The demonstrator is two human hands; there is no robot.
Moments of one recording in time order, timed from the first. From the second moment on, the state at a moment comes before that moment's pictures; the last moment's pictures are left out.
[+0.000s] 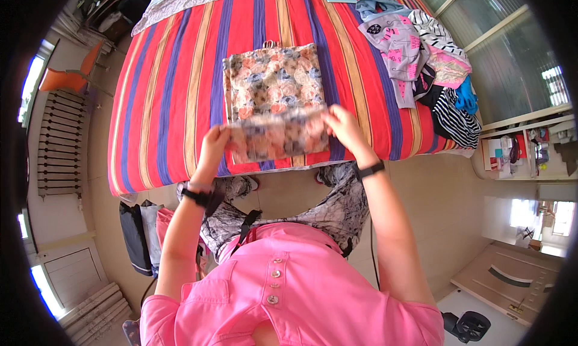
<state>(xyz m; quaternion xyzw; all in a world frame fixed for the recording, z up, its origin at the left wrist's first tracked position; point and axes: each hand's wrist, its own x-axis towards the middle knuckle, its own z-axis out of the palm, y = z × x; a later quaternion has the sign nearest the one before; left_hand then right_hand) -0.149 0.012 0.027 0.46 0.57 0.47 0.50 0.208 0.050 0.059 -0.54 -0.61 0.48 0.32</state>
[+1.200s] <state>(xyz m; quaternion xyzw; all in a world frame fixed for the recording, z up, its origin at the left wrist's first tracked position) -0.153 0.013 0.025 0.81 0.50 0.26 0.13 0.192 0.046 0.032 -0.45 -0.82 0.23 0.28</state>
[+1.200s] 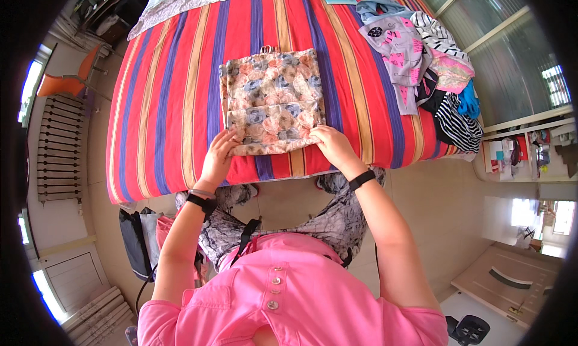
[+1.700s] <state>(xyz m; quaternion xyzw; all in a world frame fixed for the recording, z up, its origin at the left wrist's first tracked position) -0.157 0.074 0.012 0.57 0.69 0.35 0.26 0.176 0.109 0.032 -0.57 -0.68 0.29 0.36</state>
